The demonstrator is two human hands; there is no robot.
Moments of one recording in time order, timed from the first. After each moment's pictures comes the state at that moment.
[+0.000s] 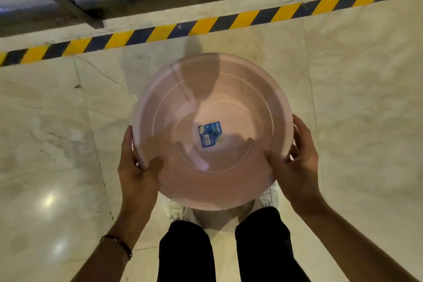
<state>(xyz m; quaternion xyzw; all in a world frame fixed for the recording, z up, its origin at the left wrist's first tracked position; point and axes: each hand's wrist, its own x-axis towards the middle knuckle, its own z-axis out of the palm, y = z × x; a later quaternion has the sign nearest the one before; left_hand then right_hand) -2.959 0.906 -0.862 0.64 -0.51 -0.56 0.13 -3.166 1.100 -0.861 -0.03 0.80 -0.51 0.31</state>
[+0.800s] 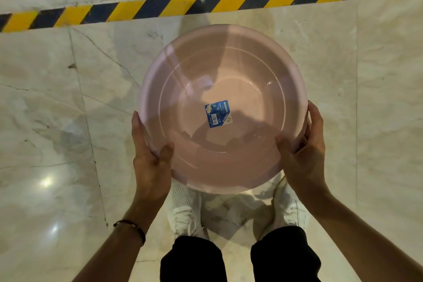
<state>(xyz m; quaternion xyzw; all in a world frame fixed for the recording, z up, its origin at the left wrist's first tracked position) -2.932 0.881 -0.987 0.60 -0.58 -0.54 0.12 -3.161 1.057 -0.971 -0.14 0.81 -0.49 0.29</state>
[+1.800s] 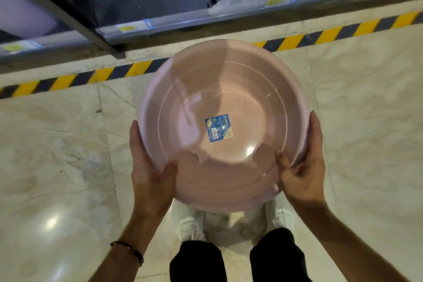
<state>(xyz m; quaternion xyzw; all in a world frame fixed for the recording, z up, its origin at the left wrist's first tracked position) -2.977 0.863 -0.858 0.57 -0.64 -0.50 0.13 -3.176 1.065 -0.867 -0.11 0.84 -0.49 0.23</state>
